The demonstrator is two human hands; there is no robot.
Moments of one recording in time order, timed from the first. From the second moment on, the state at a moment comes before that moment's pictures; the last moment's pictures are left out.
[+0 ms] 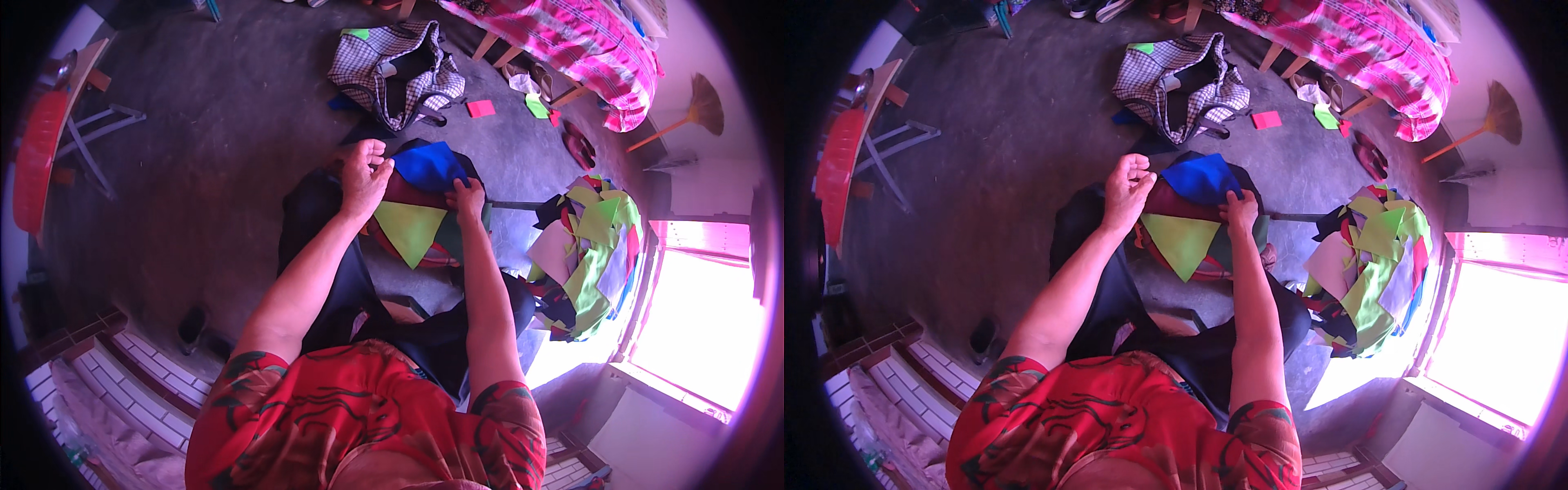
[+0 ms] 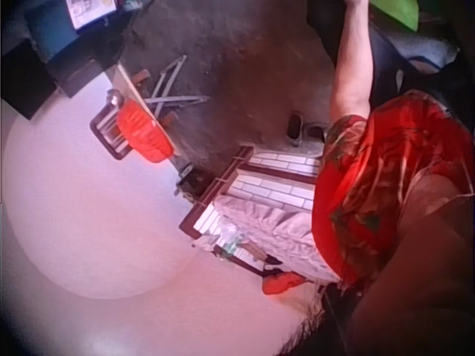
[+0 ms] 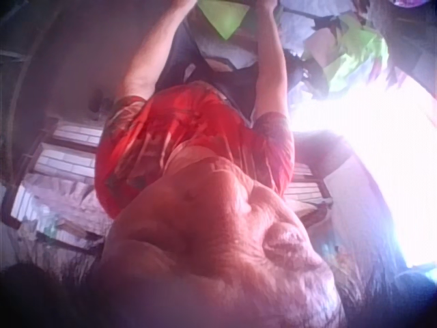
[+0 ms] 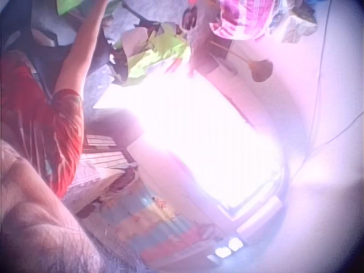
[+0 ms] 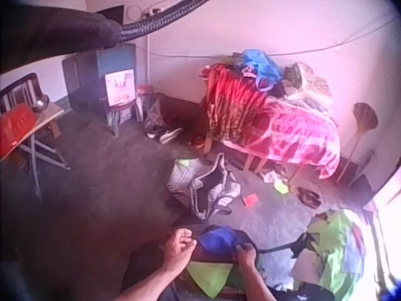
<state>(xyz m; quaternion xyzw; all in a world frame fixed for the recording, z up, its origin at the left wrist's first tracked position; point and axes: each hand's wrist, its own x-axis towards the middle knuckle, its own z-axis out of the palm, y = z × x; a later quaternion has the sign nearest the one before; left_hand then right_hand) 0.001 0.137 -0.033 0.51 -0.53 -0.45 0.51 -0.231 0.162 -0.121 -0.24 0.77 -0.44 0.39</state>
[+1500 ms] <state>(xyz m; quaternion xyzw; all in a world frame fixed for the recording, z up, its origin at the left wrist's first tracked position) -0.002 0.137 -0.038 0.50 -0.53 -0.55 0.42 -0.207 0.171 -0.074 -0.66 0.71 -0.11 0.19</state>
